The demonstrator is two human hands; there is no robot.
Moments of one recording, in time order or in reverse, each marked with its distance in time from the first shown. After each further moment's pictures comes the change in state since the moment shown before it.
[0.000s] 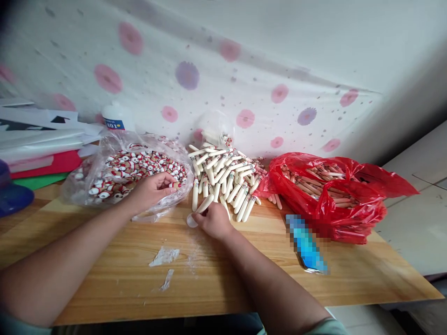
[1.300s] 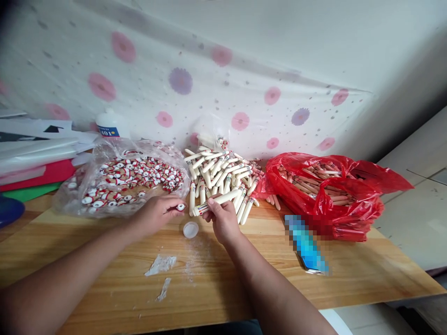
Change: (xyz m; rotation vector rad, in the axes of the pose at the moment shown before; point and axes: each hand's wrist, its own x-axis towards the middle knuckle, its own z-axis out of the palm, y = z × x) left_hand -0.020 0.031 0.021 0.289 -0.244 0.221; right_hand 0.000 -0.013 -0.012 1.011 0.278 0.118
